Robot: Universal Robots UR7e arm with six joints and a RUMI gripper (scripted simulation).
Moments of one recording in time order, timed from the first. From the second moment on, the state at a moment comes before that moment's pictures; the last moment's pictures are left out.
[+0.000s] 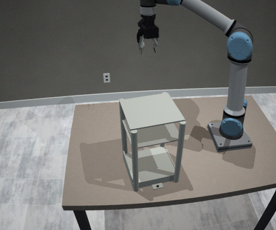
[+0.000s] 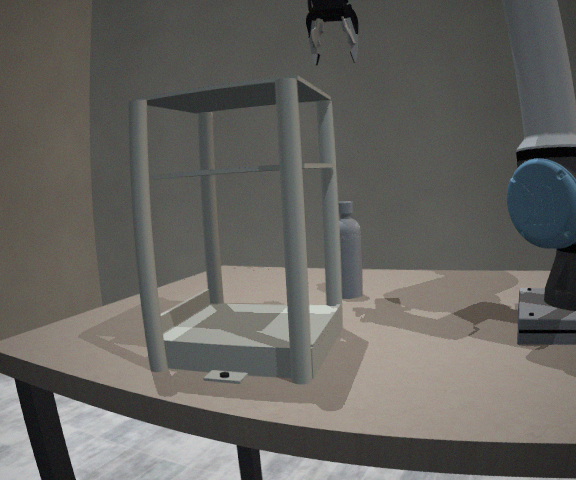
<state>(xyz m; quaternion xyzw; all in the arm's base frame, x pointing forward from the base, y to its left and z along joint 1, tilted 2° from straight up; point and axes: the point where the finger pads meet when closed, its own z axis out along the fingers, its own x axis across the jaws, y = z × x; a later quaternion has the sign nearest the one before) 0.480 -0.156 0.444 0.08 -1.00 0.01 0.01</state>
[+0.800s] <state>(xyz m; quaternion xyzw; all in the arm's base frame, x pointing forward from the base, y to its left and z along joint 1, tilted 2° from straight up) 0.482 -0.156 0.415 0.20 -0.98 -0.04 0.04</state>
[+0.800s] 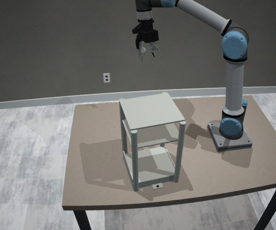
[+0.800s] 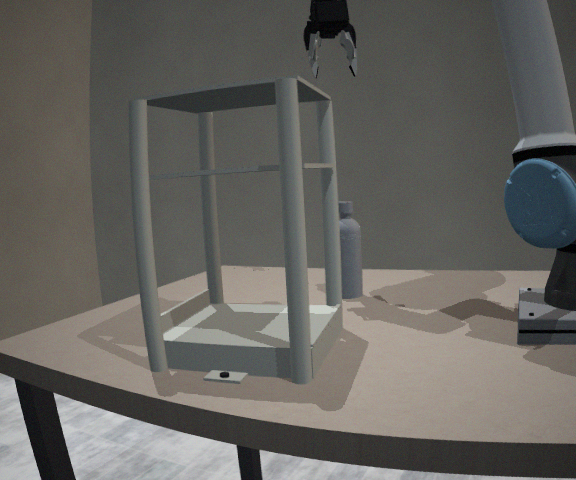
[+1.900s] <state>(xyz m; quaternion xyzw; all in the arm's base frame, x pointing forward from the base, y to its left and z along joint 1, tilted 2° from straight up) 0.481 -0.144 0.340 0.52 -0.82 -0.22 0.02</state>
